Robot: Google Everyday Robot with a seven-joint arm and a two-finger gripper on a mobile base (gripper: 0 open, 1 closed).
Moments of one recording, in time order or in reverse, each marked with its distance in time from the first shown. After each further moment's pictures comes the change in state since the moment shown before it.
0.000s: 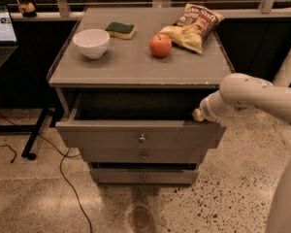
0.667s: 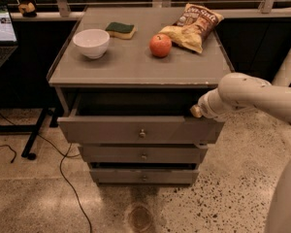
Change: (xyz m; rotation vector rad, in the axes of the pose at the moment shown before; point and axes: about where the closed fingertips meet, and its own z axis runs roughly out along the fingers) arm -0.014 0.000 0.003 0.014 -0.041 -0.007
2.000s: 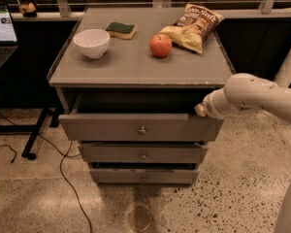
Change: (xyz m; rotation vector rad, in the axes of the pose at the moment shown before) arm 0.006 -0.015 -0.009 0.022 -0.022 0.026
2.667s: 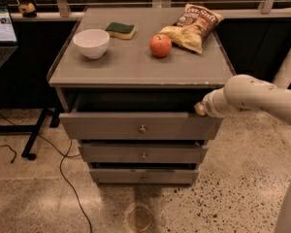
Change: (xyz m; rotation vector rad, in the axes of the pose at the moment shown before) arm -0.006 -0.002 0.004 0.008 -0.029 0.004
